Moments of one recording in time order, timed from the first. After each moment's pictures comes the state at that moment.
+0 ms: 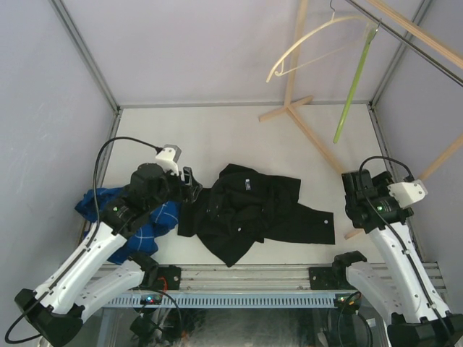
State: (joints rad) left arm -0.57 0.78 0.83 -0.54 -0.05 -0.34; right arm 0.21 0.77 0.84 -1.14 1.04 1.22
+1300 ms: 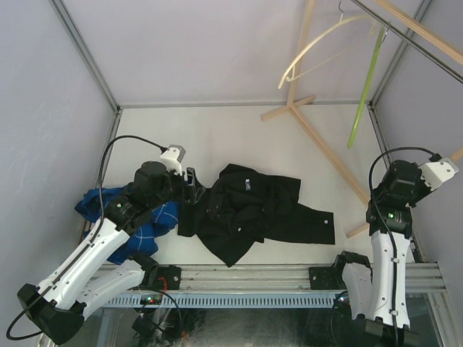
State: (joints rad) left arm -0.56 0.82 0.83 -0.54 0.01 -0.34; right arm -0.27 0.71 0.75 -0.33 0.89 0.26
